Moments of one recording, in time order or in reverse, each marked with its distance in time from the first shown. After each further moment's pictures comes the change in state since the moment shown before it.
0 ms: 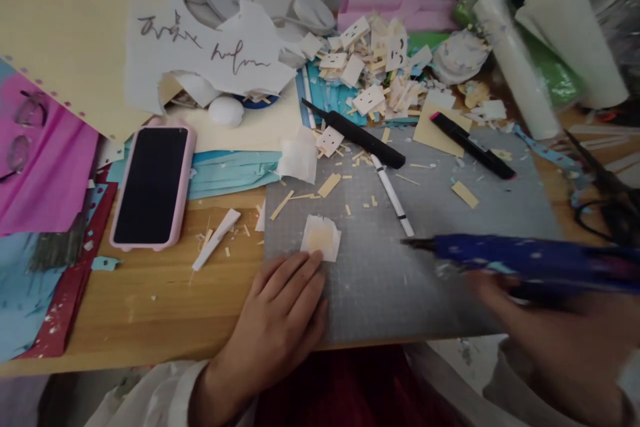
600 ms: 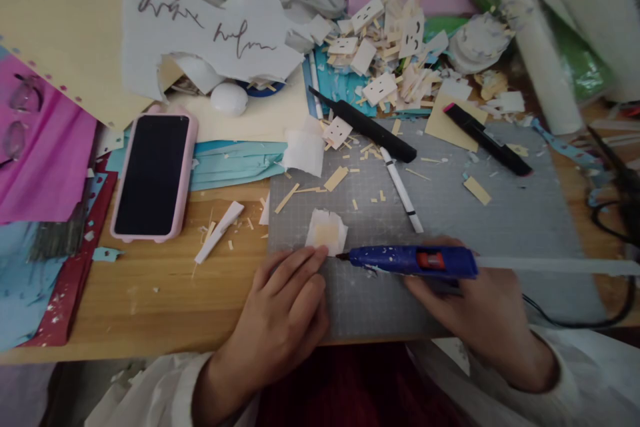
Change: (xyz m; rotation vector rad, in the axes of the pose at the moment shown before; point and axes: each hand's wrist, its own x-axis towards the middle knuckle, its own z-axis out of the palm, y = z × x) left_hand -0.003 0.001 0.001 -0.080 0.041 -0.051; right_hand 0.002 -0.041 0.023 0.036 -0.200 -0.508
